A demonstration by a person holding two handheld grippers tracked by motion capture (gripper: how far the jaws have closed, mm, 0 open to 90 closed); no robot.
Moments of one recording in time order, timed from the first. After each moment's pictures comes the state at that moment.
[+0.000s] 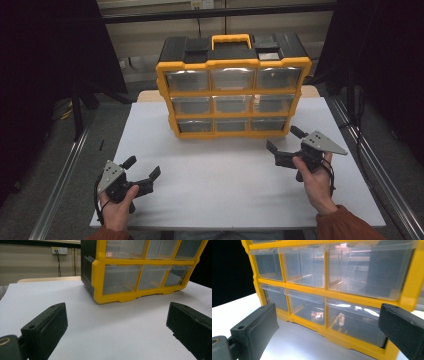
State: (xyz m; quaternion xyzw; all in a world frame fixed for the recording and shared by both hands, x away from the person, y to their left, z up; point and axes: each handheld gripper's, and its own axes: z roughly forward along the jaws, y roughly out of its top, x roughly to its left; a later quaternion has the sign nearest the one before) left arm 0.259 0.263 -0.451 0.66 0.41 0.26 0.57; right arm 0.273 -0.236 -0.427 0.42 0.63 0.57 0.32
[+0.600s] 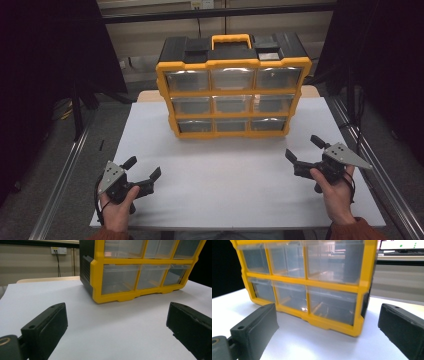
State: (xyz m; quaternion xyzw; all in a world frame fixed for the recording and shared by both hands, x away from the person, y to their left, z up) left arm 0.257 0.262 -0.450 0.67 0.41 0.26 0.56; right arm 0.240 -0.274 -0.434 0.44 0.62 0.55 0.35
